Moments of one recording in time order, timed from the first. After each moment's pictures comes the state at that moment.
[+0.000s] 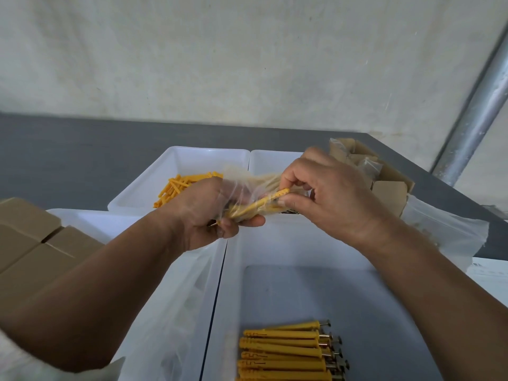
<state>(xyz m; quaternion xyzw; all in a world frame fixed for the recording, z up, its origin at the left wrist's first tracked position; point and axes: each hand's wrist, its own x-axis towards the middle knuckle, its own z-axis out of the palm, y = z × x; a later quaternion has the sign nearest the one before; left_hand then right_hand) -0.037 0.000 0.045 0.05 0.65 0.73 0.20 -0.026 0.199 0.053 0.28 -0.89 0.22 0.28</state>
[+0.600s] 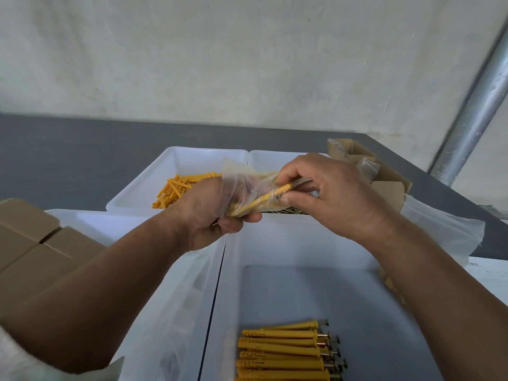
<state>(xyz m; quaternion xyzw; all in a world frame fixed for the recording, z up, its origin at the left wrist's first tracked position) -0.039 0.003 0.042 0.10 0.66 0.73 0.17 -0.024 0.203 0.057 0.27 -0.89 0.31 0.21</state>
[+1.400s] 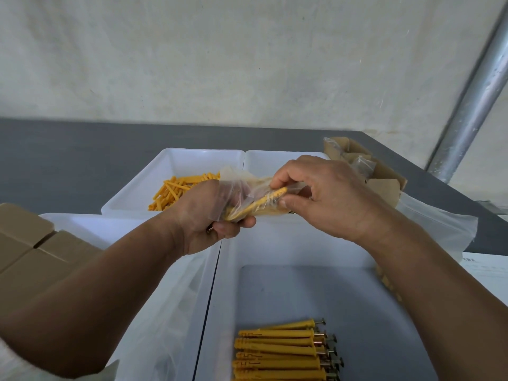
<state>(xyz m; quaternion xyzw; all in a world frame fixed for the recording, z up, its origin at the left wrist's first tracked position) -0.040 0.004 0.039 0.08 0.66 0.73 0.19 -0.019 0.205 0.061 0.26 -0.92 0.24 0.20</state>
